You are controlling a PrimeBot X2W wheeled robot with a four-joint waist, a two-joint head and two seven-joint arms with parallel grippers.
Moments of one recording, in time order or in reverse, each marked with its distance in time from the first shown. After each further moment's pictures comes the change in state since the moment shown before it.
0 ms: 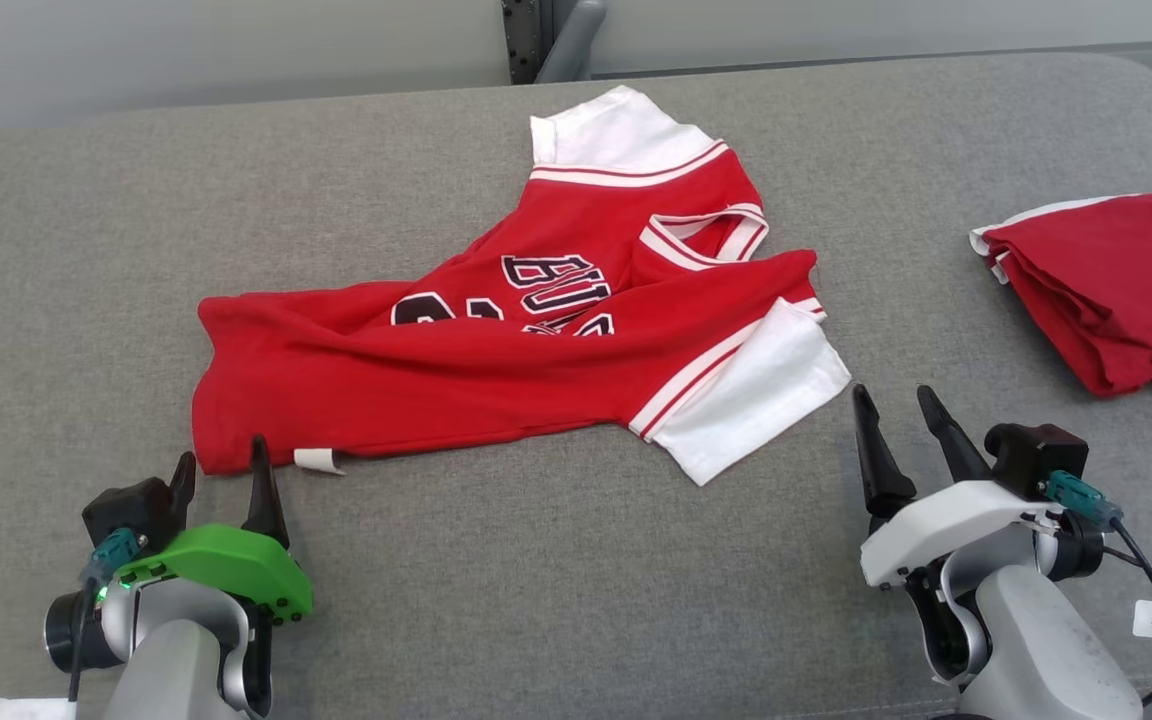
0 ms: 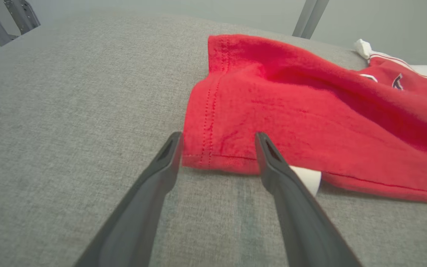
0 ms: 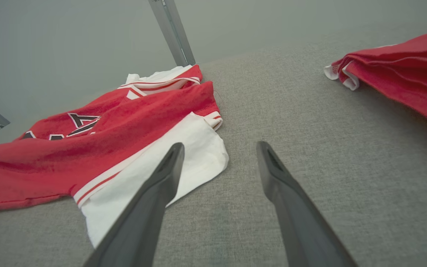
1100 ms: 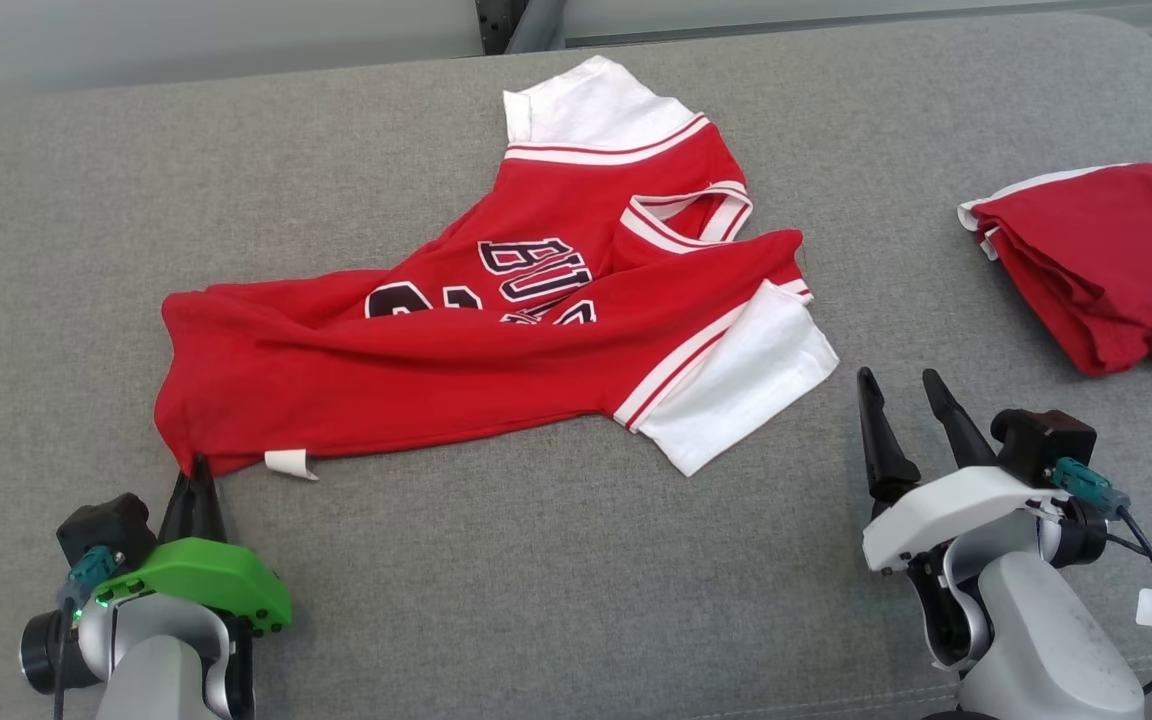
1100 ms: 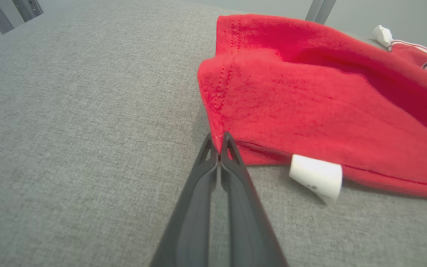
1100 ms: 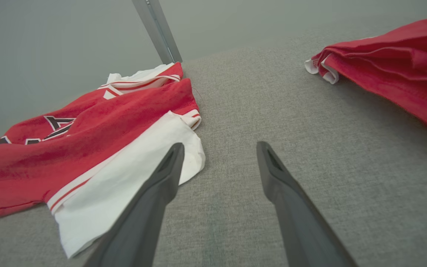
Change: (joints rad) left arm 0.004 -0.060 0.210 0.002 0.174 -0.056 0.000; right arm -0.021 0.001 -0.017 -0.007 -0.001 0.000 0.000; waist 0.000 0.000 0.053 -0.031
